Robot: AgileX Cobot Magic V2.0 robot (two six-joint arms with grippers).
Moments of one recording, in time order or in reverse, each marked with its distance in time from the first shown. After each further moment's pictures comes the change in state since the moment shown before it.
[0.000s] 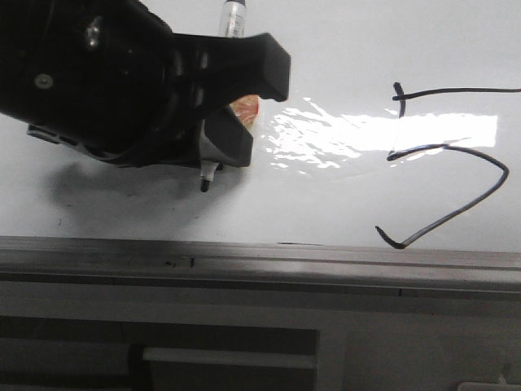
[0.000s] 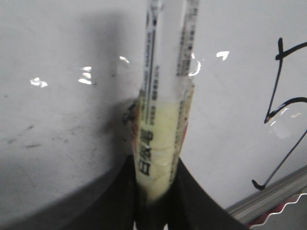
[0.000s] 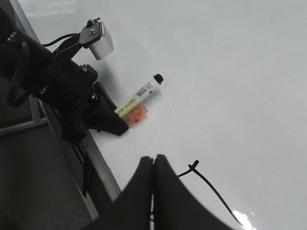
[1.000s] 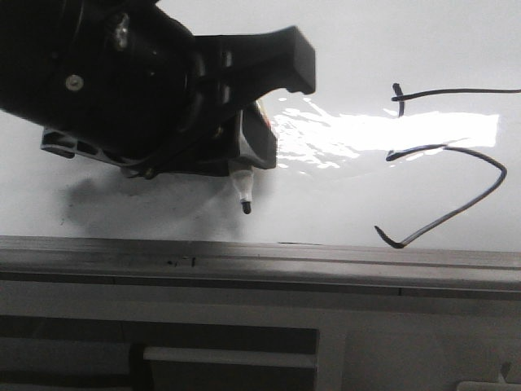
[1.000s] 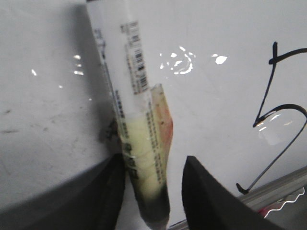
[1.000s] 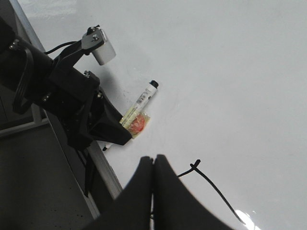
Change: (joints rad) left arm -0.022 0.038 -0.020 -0.096 -0.026 -0.004; right arm 0.000 -0.001 0.000 -0.002 0.002 0.012
